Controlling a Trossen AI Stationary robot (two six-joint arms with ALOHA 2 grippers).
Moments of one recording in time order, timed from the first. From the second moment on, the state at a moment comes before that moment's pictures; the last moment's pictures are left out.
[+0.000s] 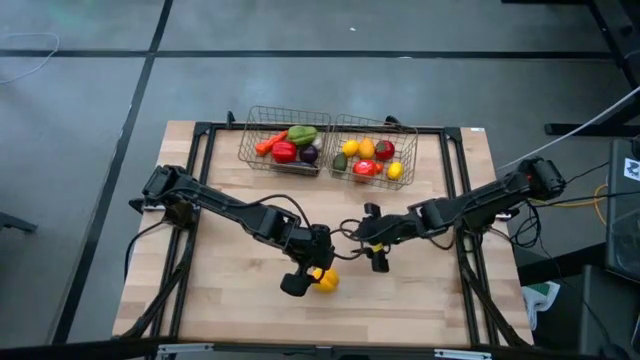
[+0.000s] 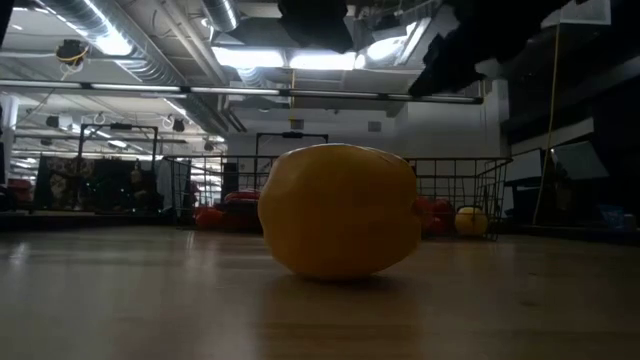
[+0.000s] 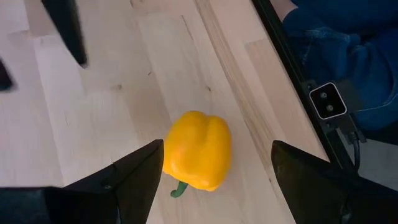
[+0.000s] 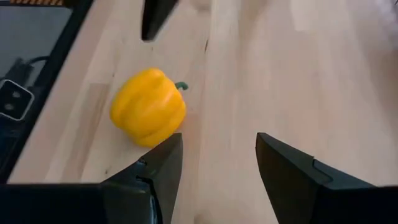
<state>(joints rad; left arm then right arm) -0.30 1.83 1.54 -0.66 0.11 -0.03 0.31 1.40 0.91 -0.22 0.11 0.19</state>
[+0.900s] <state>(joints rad) -0.29 1.83 1.54 -0.64 0.09 -0.03 0.05 0.64 0.29 -0.01 0.05 0.18</state>
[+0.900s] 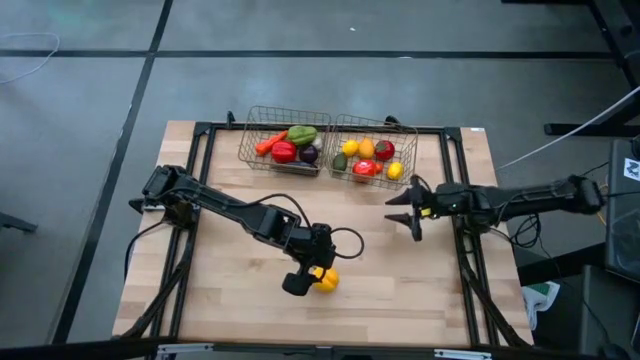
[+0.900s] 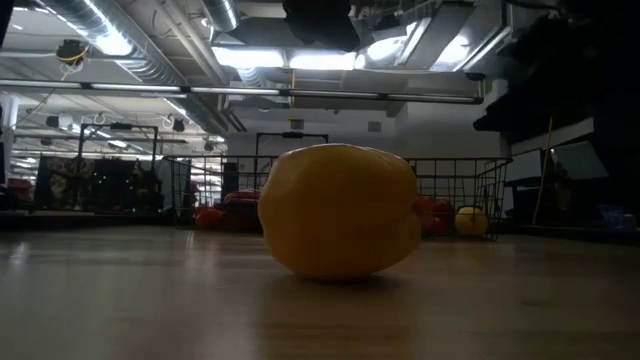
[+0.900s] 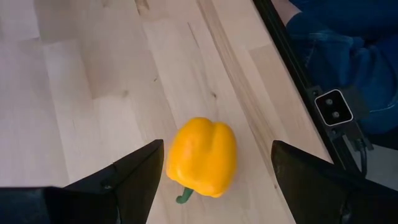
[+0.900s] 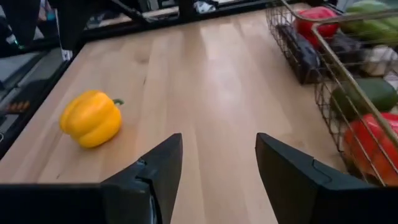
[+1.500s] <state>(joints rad) -0.29 1.83 1.54 -0.64 0.09 -0.02 -0.07 0.26 0.08 -0.01 -0.09 0.19</state>
